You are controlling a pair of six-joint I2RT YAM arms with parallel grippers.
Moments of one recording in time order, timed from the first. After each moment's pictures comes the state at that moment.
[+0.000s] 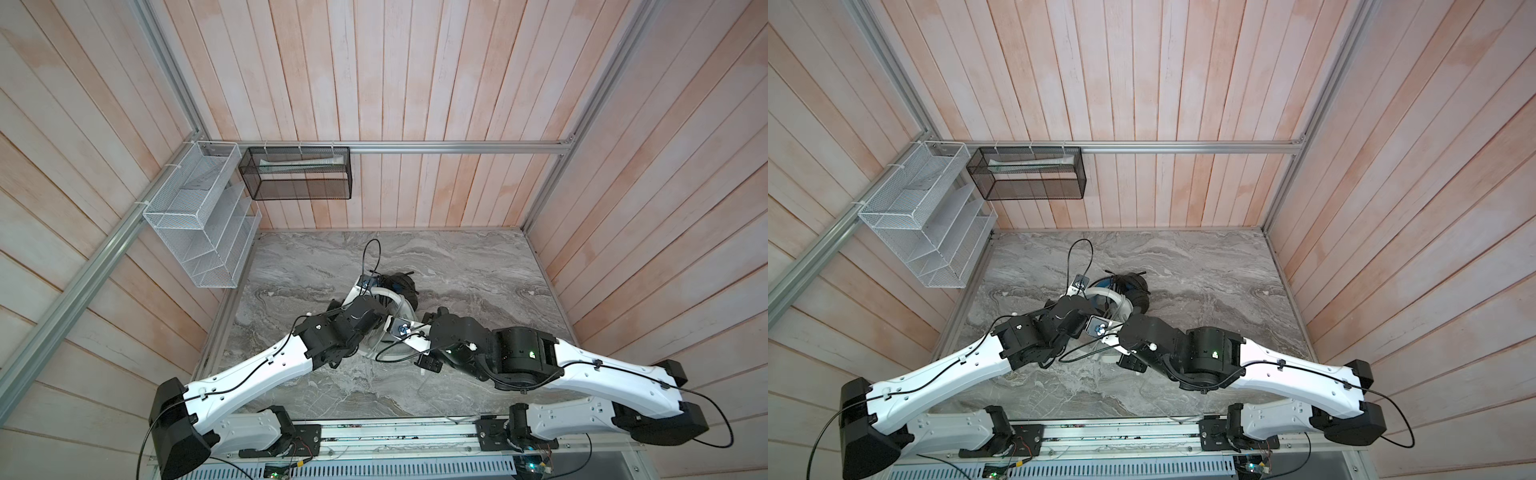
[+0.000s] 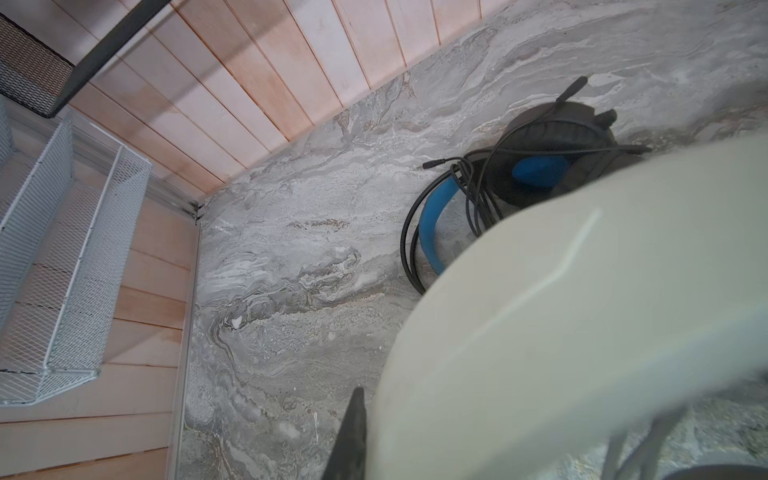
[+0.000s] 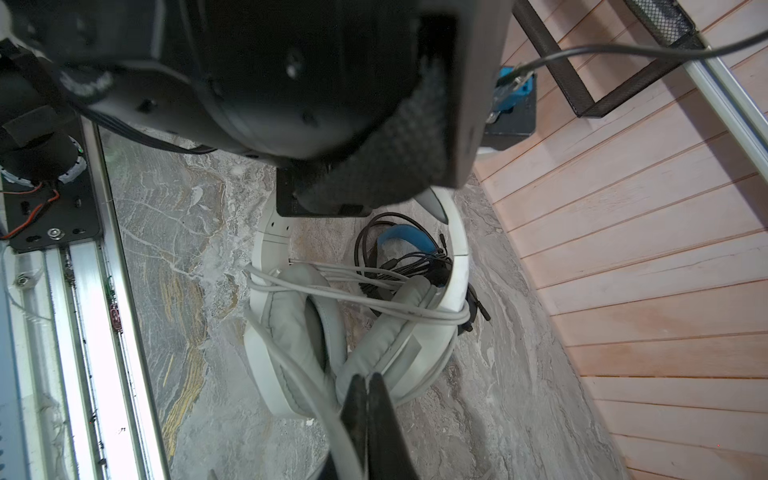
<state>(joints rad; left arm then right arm) -0.94 1.21 1.04 -0.72 -0.73 -0.21 1.37 1.16 1.33 -0.82 0.44 -0.22</state>
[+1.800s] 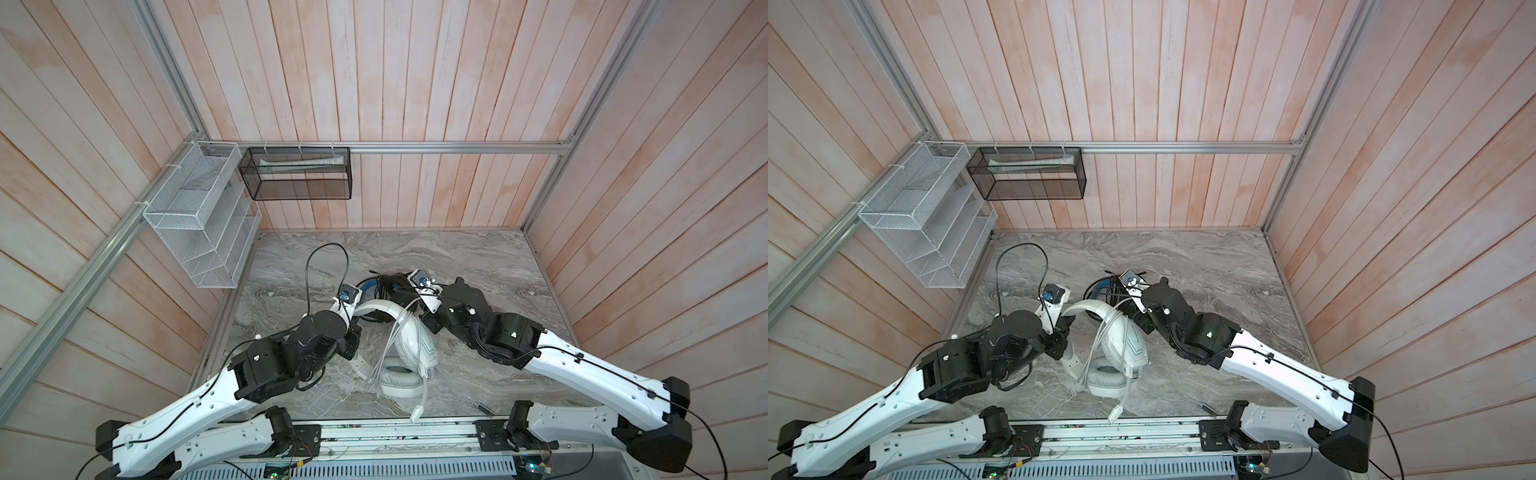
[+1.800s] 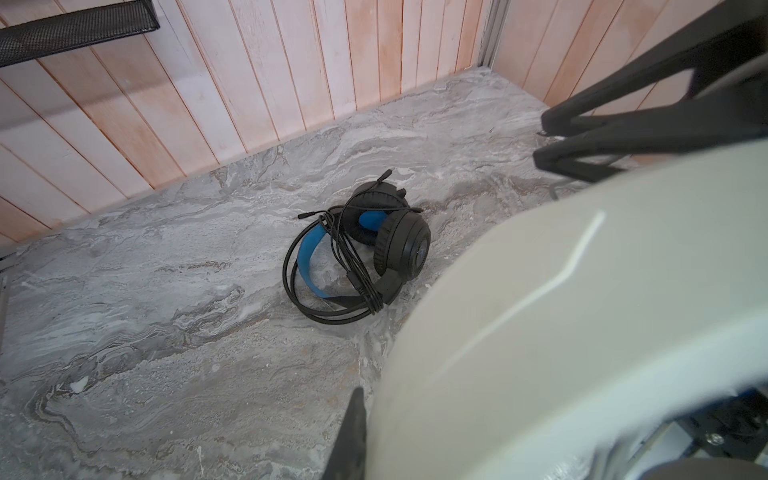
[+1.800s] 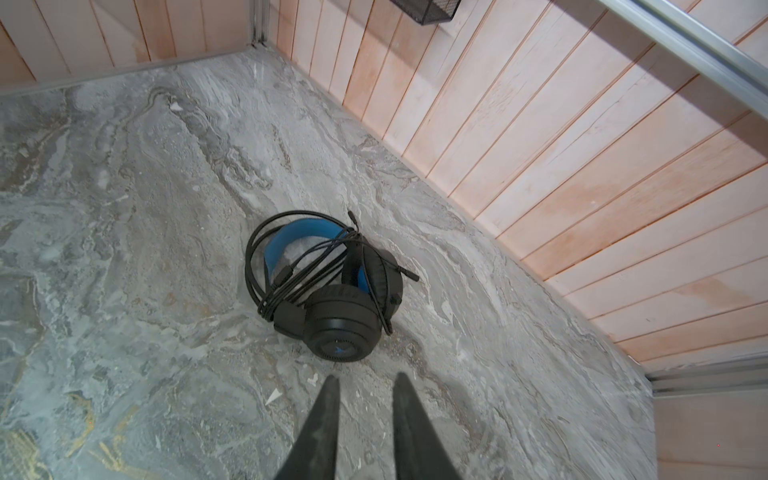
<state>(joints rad) -1.05 0.86 1.07 -0.76 -0.44 -0.26 1.02 1.14 1.10 -0.48 0.43 -0.11</state>
